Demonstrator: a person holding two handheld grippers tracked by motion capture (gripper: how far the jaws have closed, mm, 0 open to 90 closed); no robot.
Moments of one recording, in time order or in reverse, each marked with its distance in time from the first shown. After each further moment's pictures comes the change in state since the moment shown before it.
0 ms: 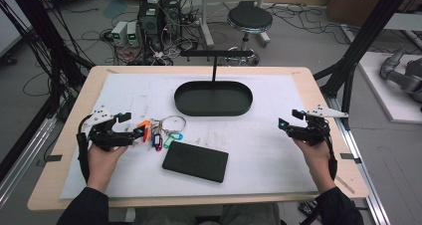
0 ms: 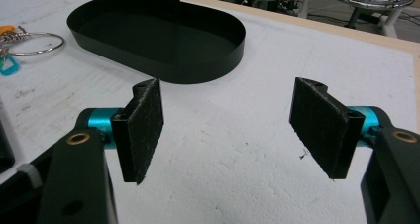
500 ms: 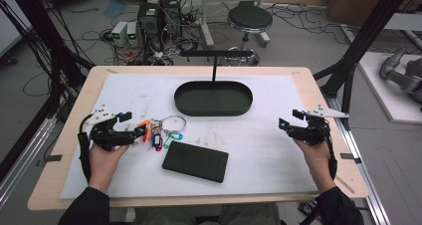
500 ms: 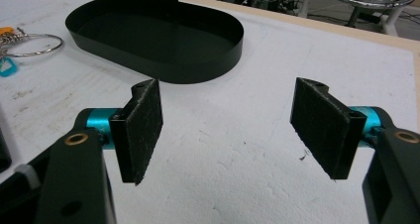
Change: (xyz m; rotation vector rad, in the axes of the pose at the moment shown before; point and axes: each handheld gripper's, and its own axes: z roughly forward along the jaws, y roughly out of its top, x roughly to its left) left arm -0.002 0.003 0.002 -0.001 0.012 -0.027; right arm -0.002 -0.002 0.001 -0.005 0.001 0.008
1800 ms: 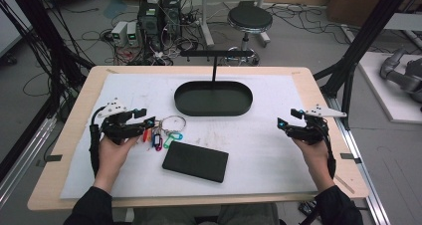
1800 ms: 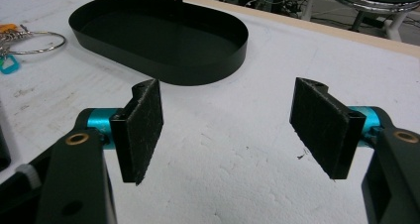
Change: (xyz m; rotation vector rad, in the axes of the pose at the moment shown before) left arm -0.012 0.019 0.025 0.033 -0.042 0.034; right arm 0.000 0.001 0.004 -0.005 0.010 -0.025
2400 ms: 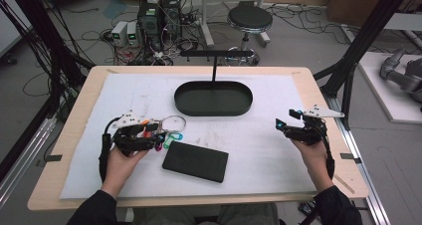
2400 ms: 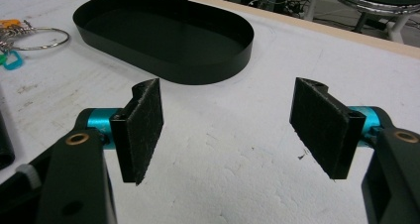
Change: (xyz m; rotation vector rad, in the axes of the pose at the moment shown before) left arm -0.030 -0.025 0.018 0.106 -0.098 -0.011; right arm 0.005 0.001 0.002 0.005 0.006 -0.018
